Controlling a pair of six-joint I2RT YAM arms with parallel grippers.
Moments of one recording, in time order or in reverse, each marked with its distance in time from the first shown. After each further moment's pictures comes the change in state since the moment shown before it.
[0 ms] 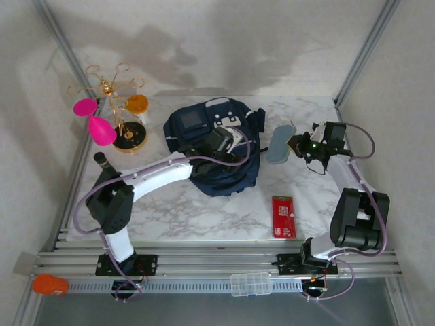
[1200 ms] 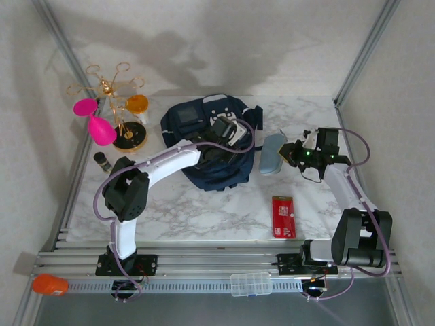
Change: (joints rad) left arm 0.082 0.149 0.208 -0.106 0.097 0.093; right arm 0.090 -0.147 -0.062 -0.127 0.000 0.004
